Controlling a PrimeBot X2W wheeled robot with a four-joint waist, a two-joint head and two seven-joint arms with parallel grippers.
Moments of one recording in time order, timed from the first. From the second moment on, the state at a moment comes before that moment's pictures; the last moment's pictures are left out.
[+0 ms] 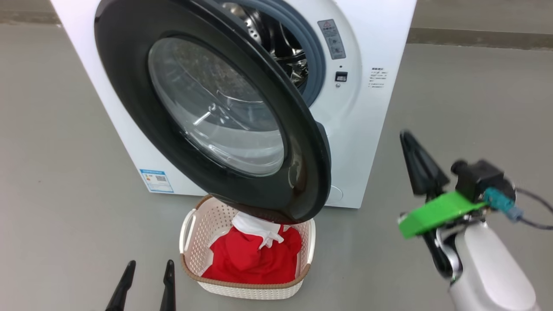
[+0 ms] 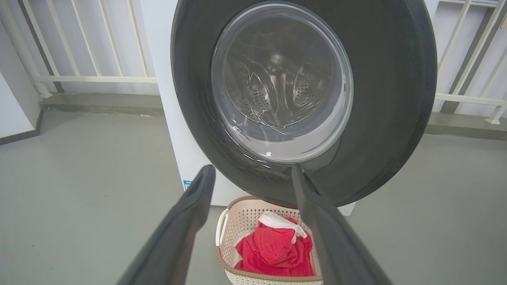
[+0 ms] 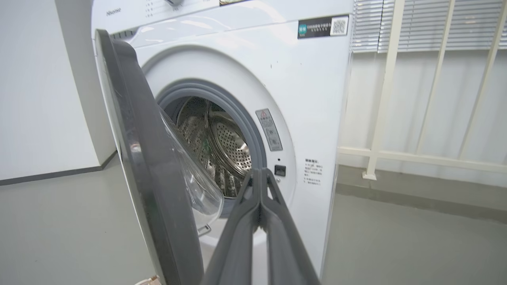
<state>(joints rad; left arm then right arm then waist) 0.14 0.24 -0.22 -0.09 -0.31 0.23 -0.13 -0.35 -0.05 0.08 0.40 0.25 0.13 -0.23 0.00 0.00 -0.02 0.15</state>
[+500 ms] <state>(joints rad) 0.11 0.24 -0.23 -0.10 -0.31 0.23 -0.14 -0.43 -0.06 0.37 0.10 0.32 0.13 -0.17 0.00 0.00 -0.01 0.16</state>
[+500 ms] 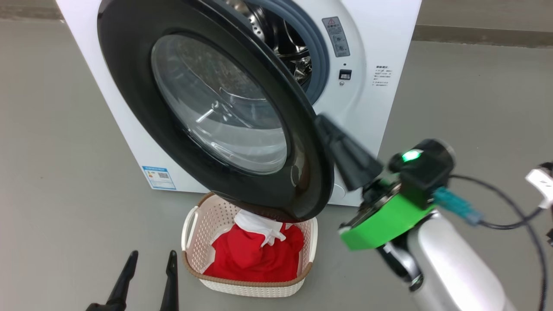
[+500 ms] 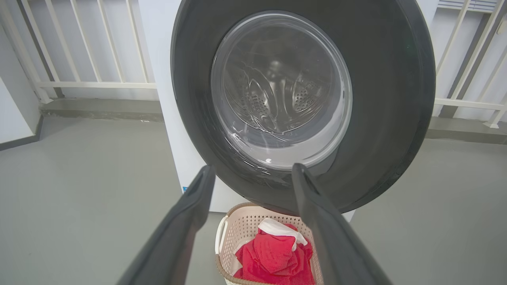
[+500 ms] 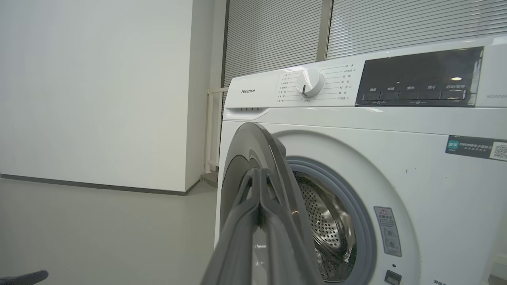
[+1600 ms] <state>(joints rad) 0.03 0.24 -0.26 -0.07 -0.32 0.22 -0.17 -0.60 -0.06 0.58 0.68 0.50 0.13 -0.23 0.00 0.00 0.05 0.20</state>
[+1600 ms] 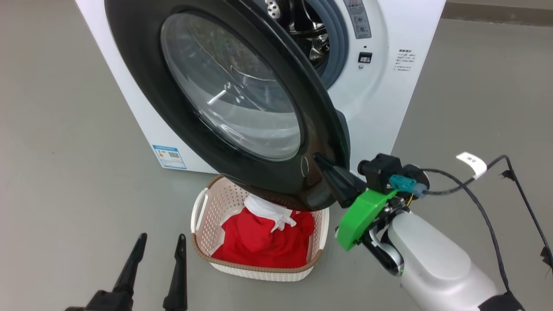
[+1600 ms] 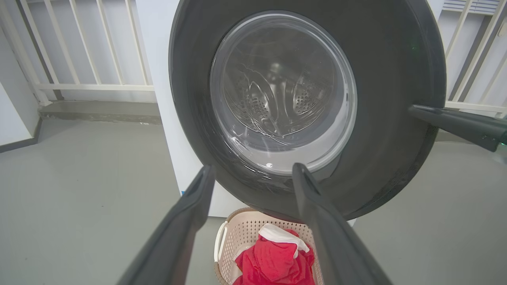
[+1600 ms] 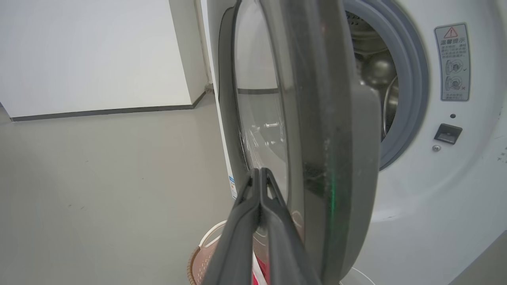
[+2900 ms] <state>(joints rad) -0.17 0.17 -0.30 -0.01 -0.32 0.17 -0.25 -1.06 -0.13 0.33 1.02 0.40 0.13 -0.25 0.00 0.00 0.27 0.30</state>
